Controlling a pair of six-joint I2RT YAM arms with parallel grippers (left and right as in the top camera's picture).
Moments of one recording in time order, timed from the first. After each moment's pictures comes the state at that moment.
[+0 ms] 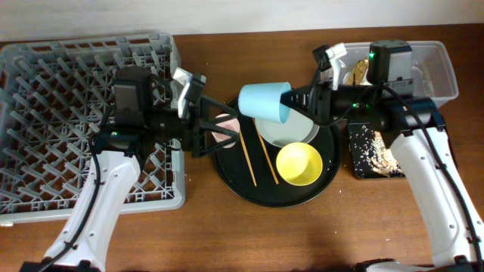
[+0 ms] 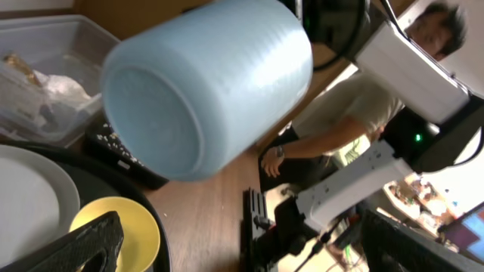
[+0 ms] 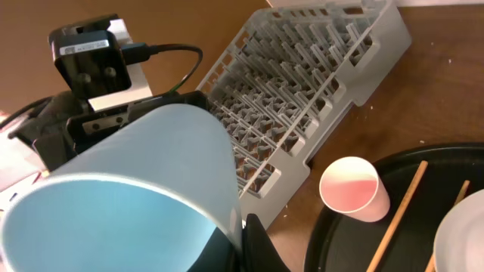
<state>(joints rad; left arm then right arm) -0.13 1.46 1.14 -0.23 1.45 -0.10 0.10 1.46 1.37 -0.60 -1.08 0.13</state>
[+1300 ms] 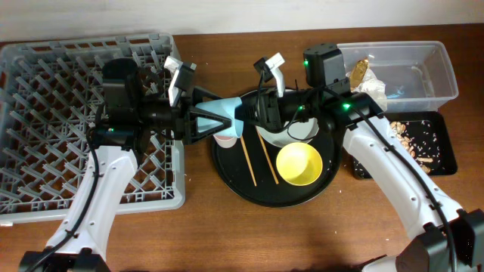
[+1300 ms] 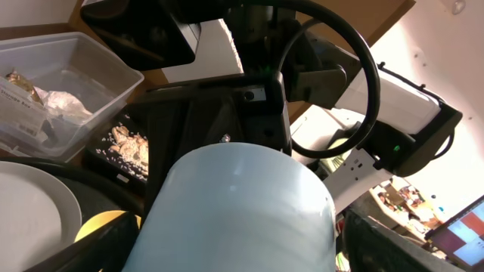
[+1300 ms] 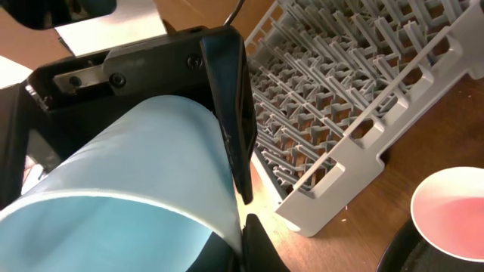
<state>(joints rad) -0.10 1.50 1.14 0.01 1.51 -0.31 0.33 1.61 1.37 -0.43 -1.10 0.25</state>
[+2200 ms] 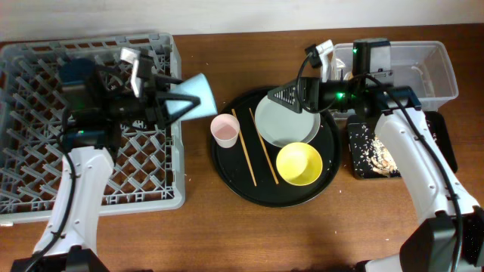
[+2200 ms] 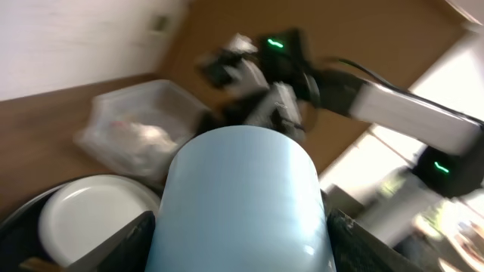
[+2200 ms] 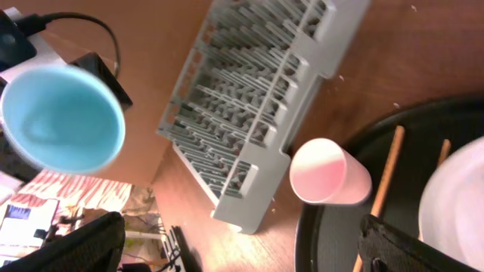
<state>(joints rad) 0.09 1.50 1.14 0.09 1.45 -0.32 0.09 1.62 1.37 -0.56 -1.03 0.23</state>
